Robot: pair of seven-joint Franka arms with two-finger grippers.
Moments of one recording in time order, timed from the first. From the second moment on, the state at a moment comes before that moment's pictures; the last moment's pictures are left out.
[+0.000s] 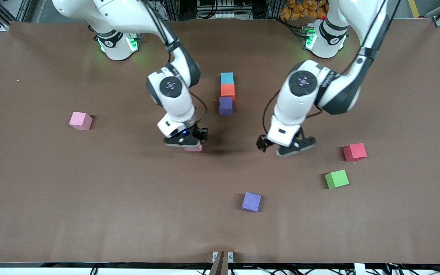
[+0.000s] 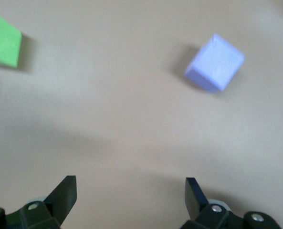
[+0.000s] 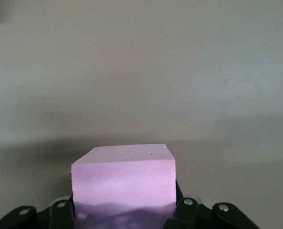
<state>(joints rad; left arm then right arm) -0.32 0.40 -0.22 -1.76 0.19 2.31 -0.99 0.89 0.53 -0.21 -1.83 0.10 2.47 0.72</state>
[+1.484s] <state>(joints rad) -0.44 0.85 0.04 -1.33 -0.12 2.56 -0.01 1.12 0.67 -0.22 -1.71 0.14 2.43 0.89</state>
